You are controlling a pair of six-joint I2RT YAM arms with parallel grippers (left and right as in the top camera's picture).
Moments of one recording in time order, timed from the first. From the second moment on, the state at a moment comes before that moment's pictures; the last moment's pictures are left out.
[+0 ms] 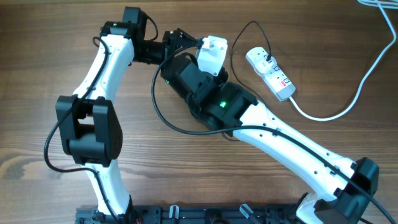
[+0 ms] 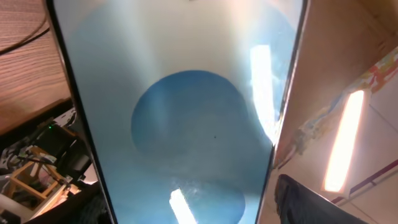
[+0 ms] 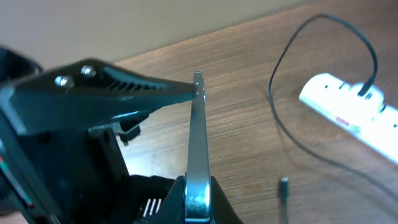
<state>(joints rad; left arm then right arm) -0.13 2.08 1.75 -1.11 1.47 -0.77 0.90 1.69 1.61 -0.75 0.66 0.93</state>
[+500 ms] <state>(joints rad) -0.13 2.08 1.75 -1.11 1.50 -0.84 0.90 1.61 1.61 -0.89 0.65 1.80</state>
